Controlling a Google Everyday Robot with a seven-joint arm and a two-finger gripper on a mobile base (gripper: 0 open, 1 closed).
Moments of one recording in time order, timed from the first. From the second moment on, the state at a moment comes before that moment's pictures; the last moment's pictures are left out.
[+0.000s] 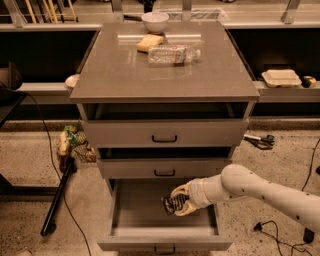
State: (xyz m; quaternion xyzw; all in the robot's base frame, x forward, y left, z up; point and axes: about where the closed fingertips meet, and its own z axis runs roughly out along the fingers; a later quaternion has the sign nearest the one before) arm 0.498 -0.067 0.472 -0.76 0.52 0.15 0.37
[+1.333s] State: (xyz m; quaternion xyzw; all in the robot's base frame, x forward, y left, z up) arm 0.501 -0.107 0.721 -0.74 0.51 0.08 0.42
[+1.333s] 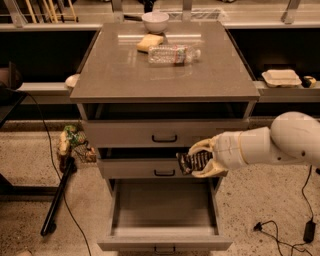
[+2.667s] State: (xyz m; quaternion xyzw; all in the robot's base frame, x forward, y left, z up) arm 0.580 -0.096 0.837 -0.72 0.54 0.10 0.42
